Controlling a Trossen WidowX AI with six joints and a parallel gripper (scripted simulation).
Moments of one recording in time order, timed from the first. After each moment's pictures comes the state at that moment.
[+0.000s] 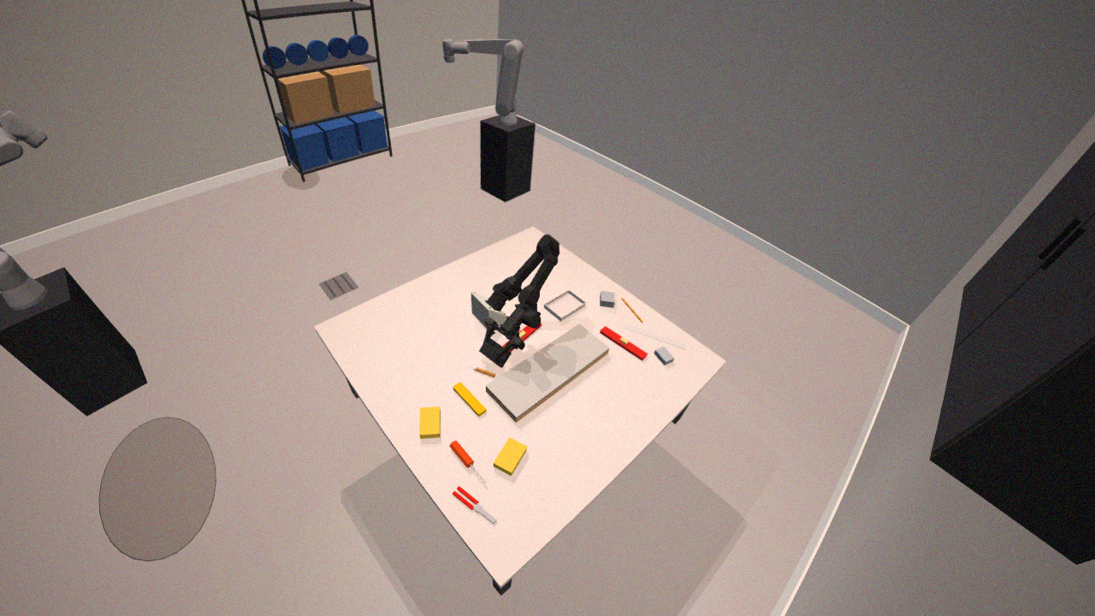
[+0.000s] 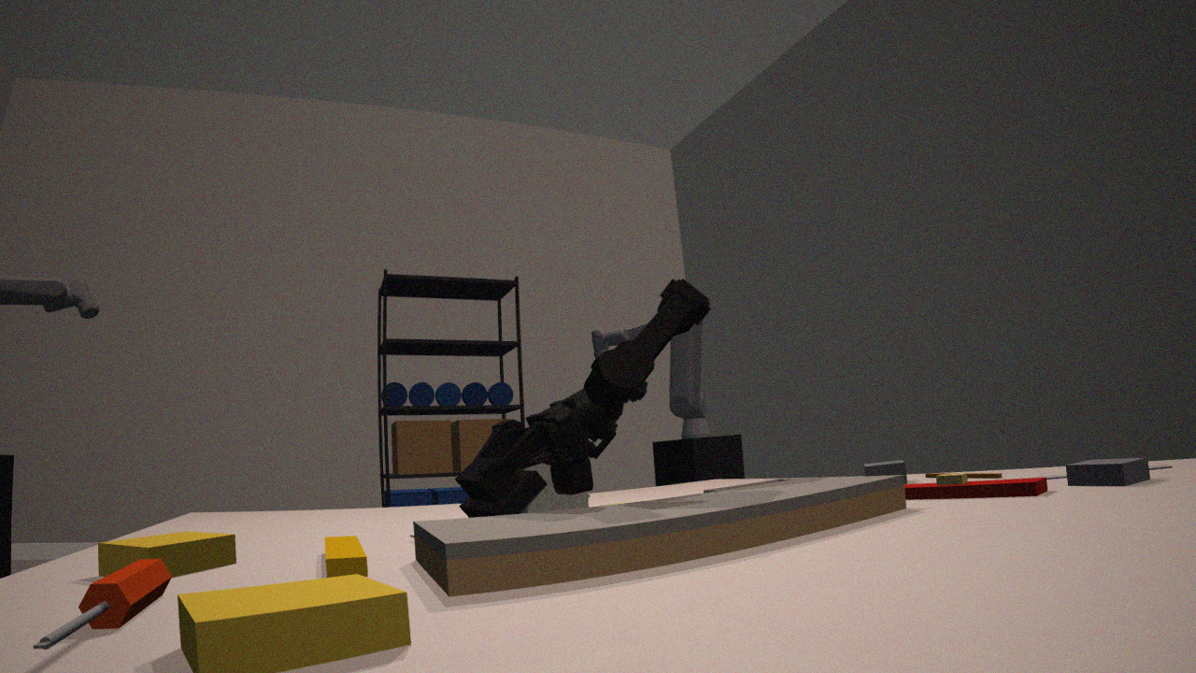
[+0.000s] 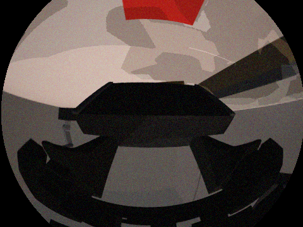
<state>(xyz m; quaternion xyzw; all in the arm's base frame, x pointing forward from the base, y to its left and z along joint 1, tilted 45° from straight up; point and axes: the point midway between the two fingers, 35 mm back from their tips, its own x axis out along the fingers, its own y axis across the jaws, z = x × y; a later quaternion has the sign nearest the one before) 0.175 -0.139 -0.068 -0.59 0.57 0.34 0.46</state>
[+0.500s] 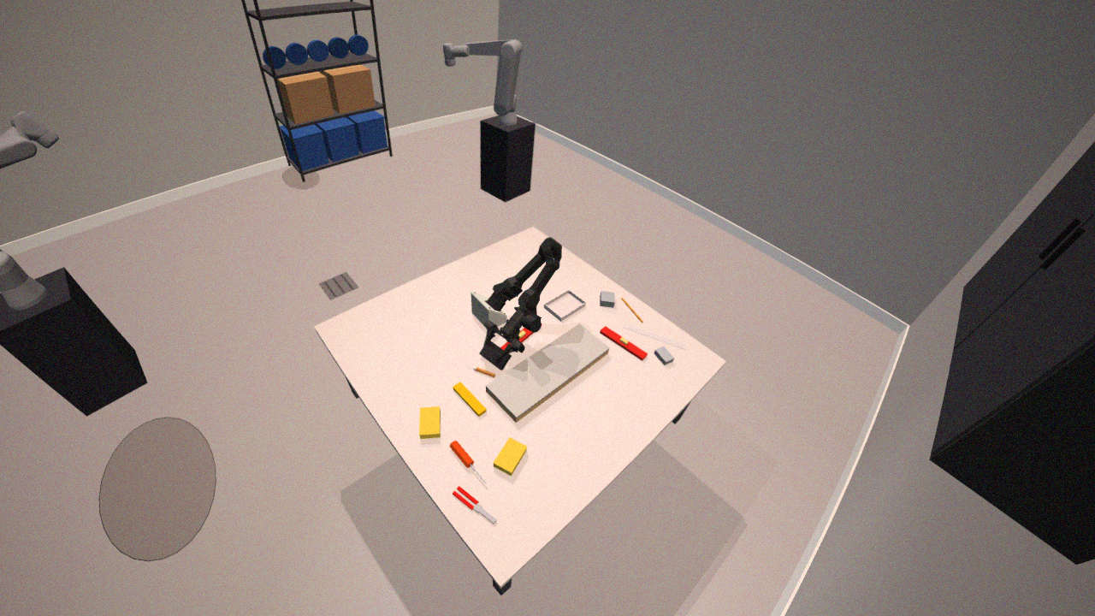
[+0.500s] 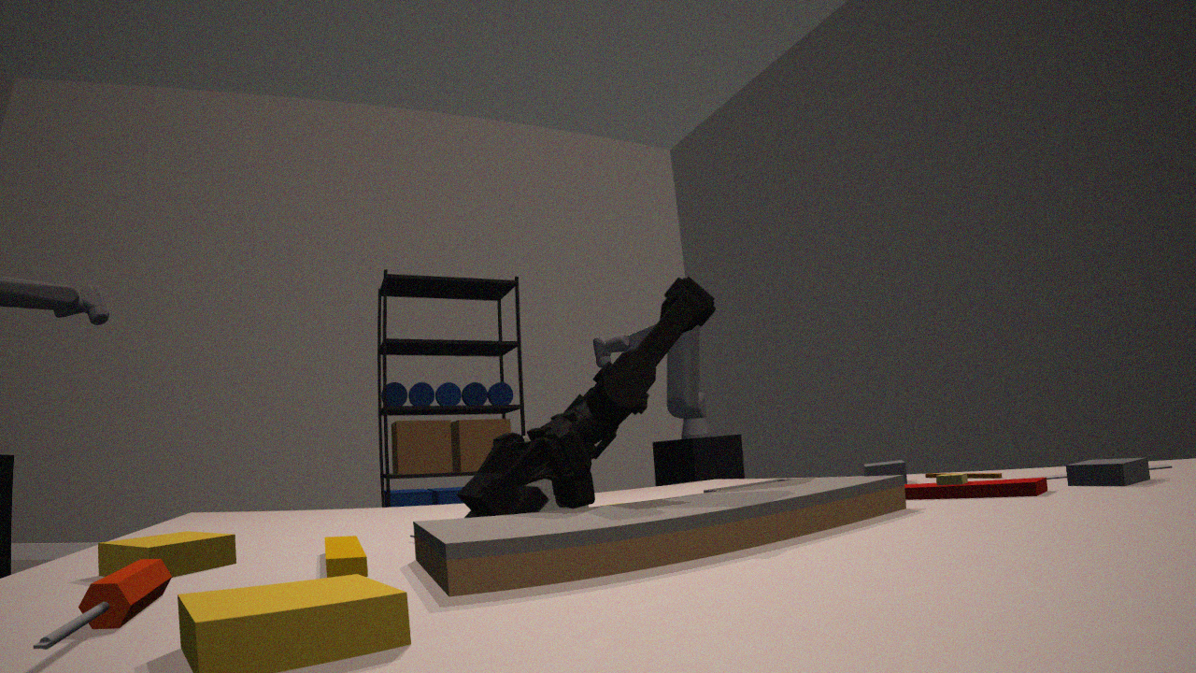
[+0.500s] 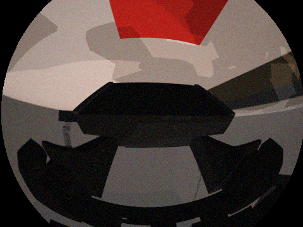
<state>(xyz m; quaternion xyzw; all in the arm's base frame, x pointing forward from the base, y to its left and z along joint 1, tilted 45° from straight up) 0.178 -0.125 -0.081 -0.59 0.57 0.35 0.46</state>
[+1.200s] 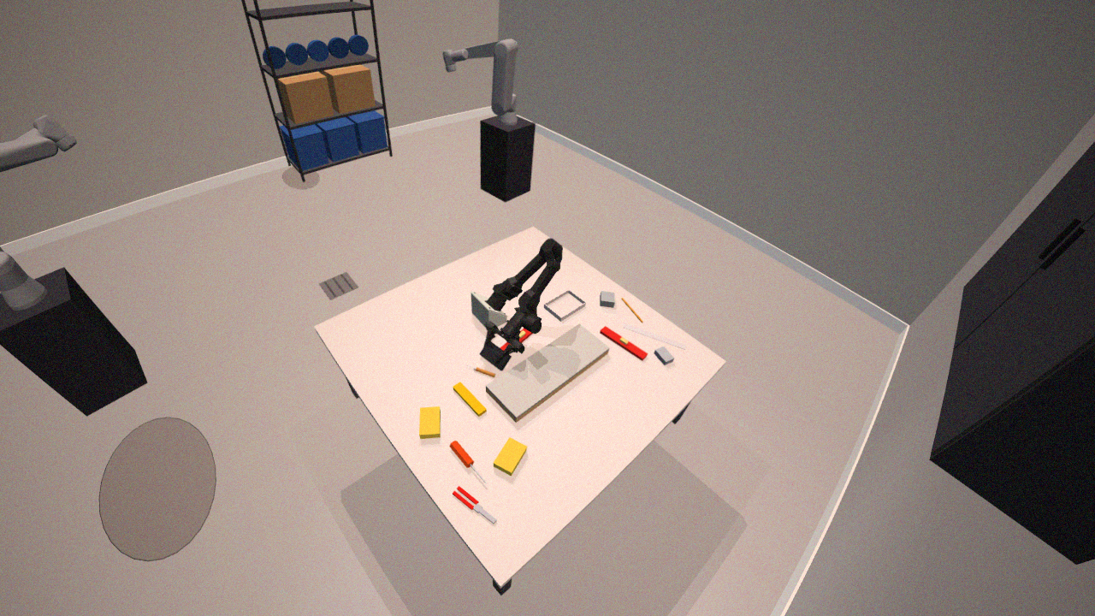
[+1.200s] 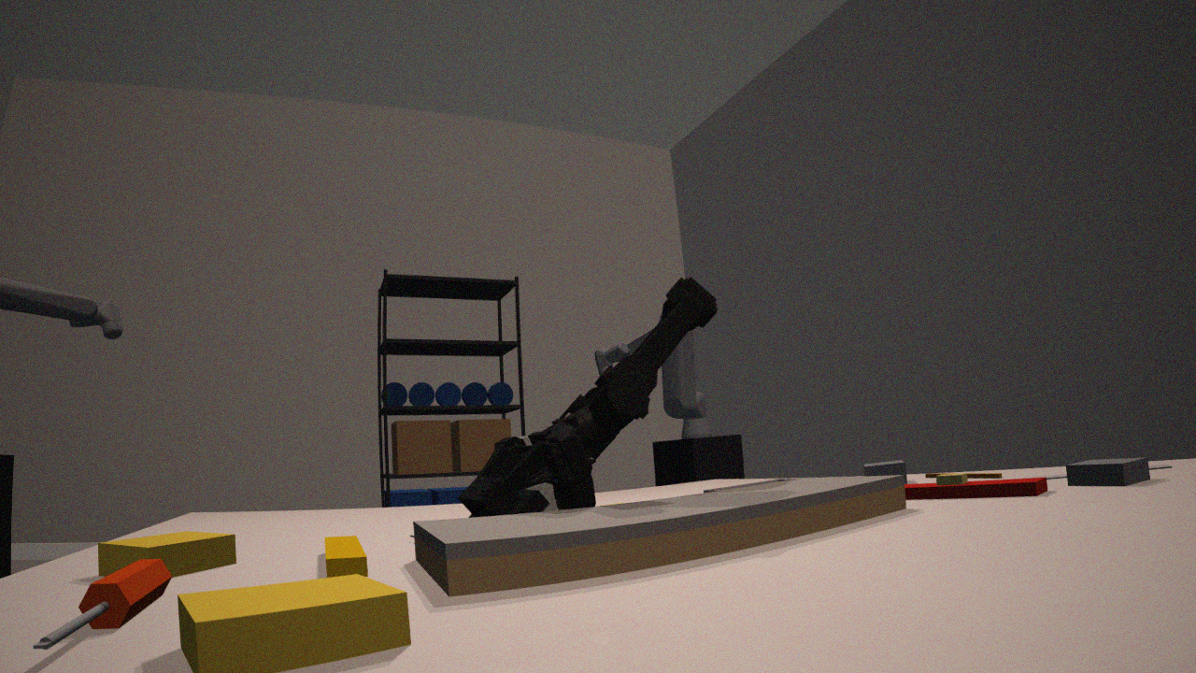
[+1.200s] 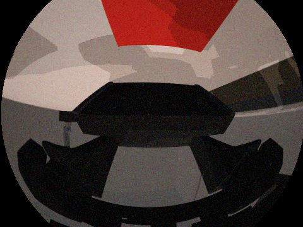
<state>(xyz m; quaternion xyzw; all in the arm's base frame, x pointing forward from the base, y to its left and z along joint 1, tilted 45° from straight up) 0.177 -0.120 -0.084 -0.59 0.57 0.34 0.46</state>
